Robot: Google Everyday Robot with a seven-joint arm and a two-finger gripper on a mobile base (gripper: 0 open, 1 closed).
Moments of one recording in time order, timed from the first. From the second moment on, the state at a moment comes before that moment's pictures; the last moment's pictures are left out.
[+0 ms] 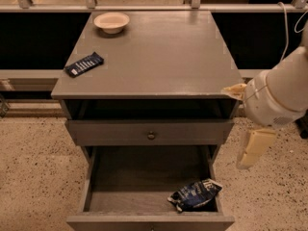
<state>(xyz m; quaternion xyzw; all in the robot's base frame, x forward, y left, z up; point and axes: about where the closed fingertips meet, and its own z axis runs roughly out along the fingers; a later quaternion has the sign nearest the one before) 0.428 -0.179 0.868 -0.70 0.69 0.00 0.19</state>
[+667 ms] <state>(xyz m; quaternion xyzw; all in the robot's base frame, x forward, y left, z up) 0.460 -0.167 0.733 -0.72 0.67 -0.06 0.16</state>
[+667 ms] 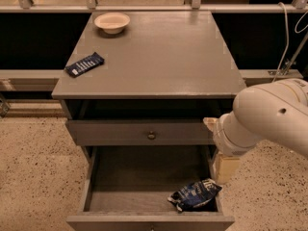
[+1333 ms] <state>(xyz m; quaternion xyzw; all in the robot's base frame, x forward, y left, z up) 0.458 -0.166 0.721 -0.75 0.64 -0.05 0.17</state>
